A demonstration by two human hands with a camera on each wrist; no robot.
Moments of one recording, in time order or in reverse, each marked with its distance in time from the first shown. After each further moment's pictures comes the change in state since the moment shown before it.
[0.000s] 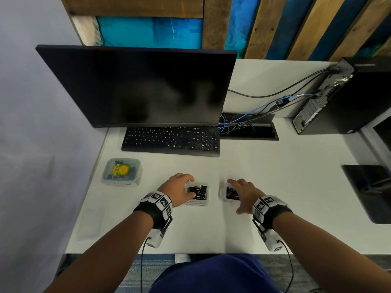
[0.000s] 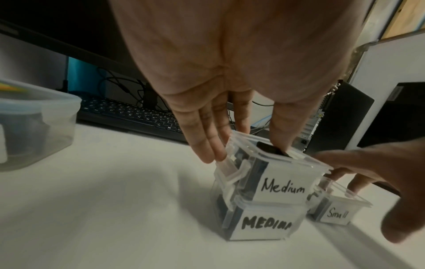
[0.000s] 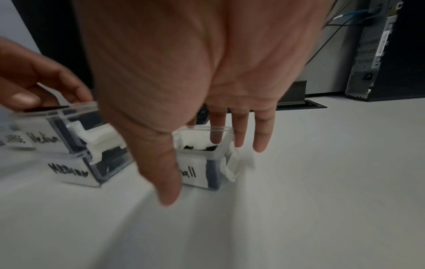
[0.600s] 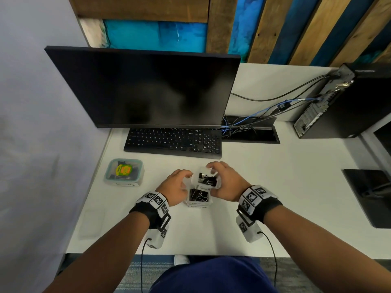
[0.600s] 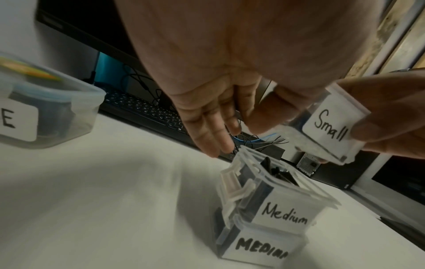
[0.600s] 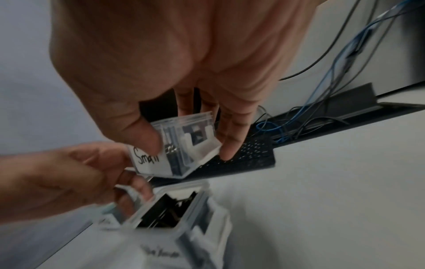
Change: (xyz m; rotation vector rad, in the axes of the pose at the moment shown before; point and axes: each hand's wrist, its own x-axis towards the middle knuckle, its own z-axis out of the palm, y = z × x) left_hand -0.006 -0.006 -0.013 -0.159 0.041 0.038; right_hand -0.009 -0.069 -0.062 0.467 0.292 -0.323
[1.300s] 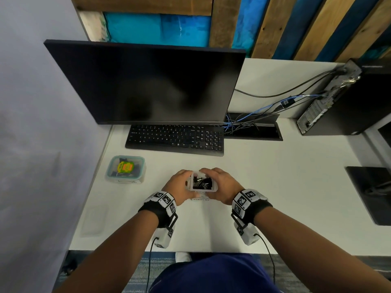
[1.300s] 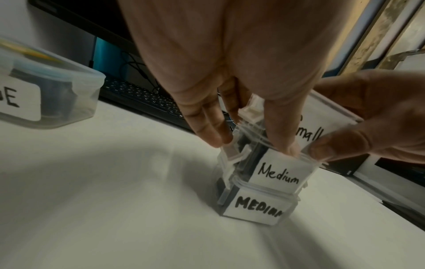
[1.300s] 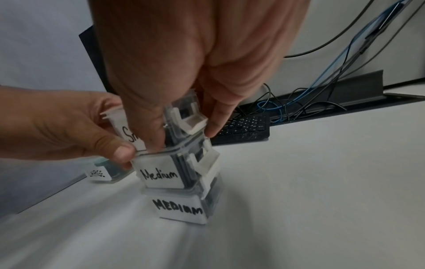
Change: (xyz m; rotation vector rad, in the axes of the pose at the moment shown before) left_hand 0.005 -0.004 0.015 -0.039 0.051 -0.011; right_hand 0.007 0.003 0.036 -0.007 -0.043 -0.031
